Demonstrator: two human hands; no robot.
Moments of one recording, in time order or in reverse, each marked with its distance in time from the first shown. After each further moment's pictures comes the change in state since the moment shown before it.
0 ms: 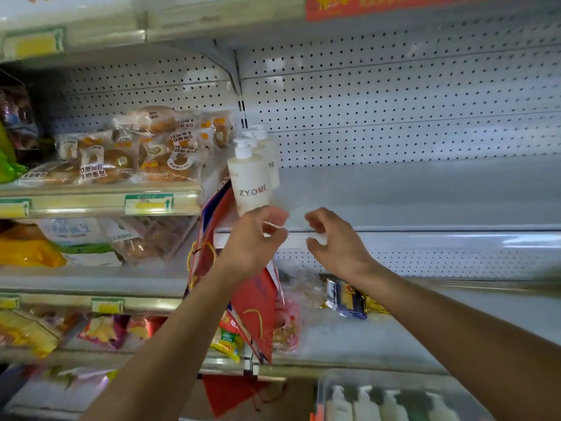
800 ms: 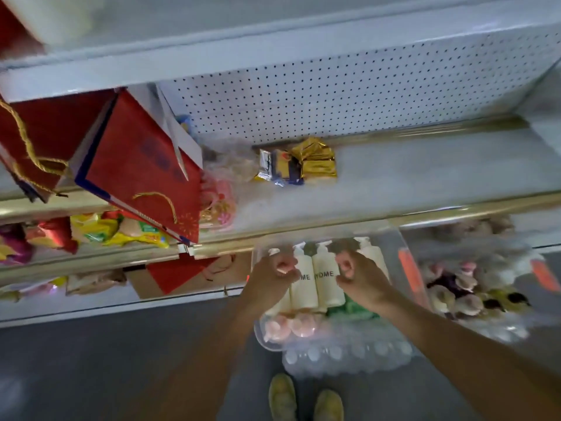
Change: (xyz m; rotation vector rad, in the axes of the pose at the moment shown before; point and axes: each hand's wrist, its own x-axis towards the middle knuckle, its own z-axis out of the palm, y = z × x) left_hand -0.177 -0.132 0.270 -0.101 -0.579 -0.565; right_hand -0.267 0.242 0.070 -0.020 -0.414 0.691
